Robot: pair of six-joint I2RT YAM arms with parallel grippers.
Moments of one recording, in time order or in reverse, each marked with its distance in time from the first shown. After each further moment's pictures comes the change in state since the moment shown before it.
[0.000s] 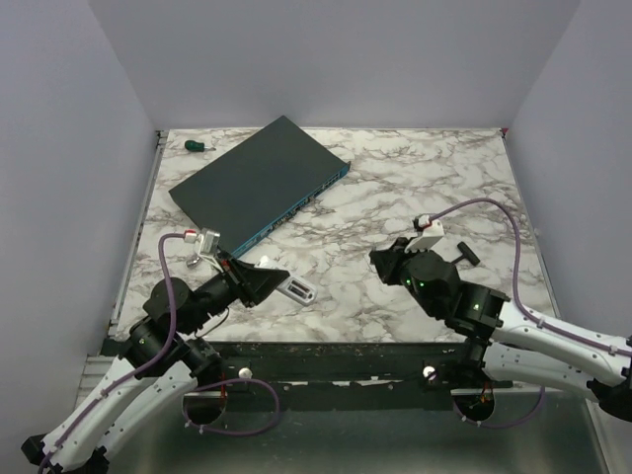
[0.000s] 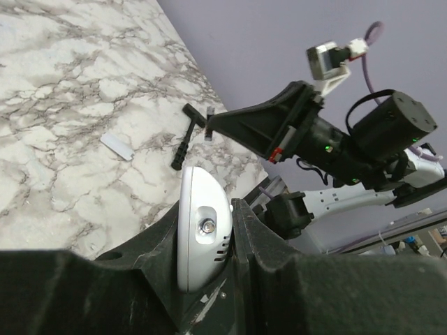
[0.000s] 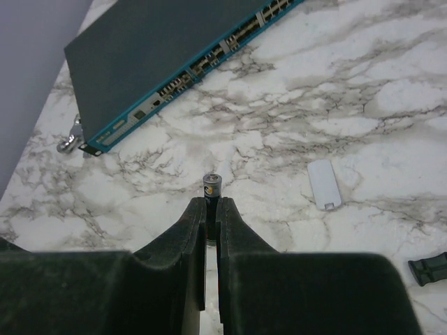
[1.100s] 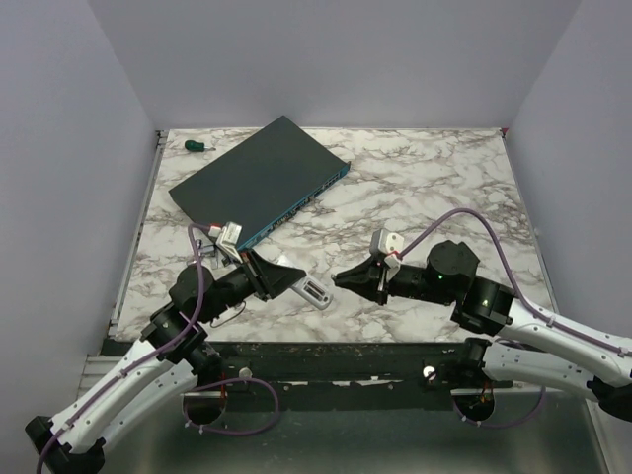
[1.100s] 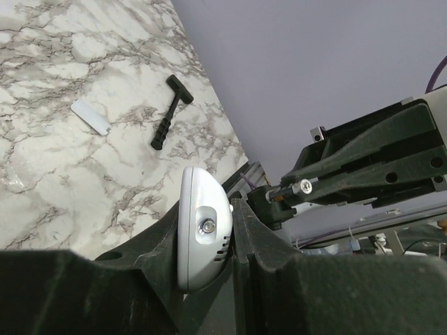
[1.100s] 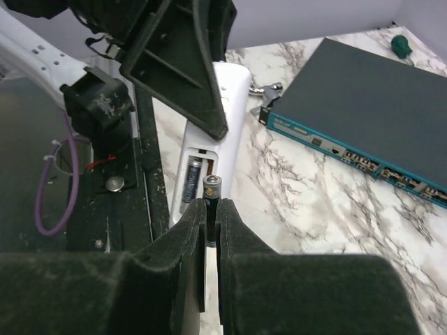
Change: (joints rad) left arm 0.000 0.172 -0.073 0.171 0.078 -0.154; right arm 0.000 -0.028 0.118 0.140 -0.846 -0.743
